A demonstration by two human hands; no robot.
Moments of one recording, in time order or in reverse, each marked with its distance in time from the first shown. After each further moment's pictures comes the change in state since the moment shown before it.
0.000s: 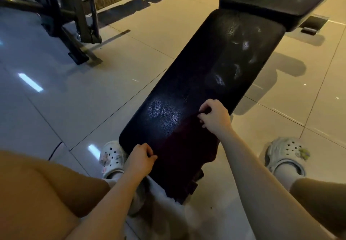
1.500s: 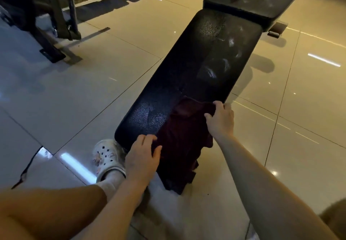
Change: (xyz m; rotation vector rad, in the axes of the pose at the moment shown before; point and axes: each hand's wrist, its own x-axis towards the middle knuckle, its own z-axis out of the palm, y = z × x) left_hand -0.022 -0.020 0.001 -0.063 0.333 0.518; right_hand -0.042 0.006 0.017 -0.270 0.304 0.228
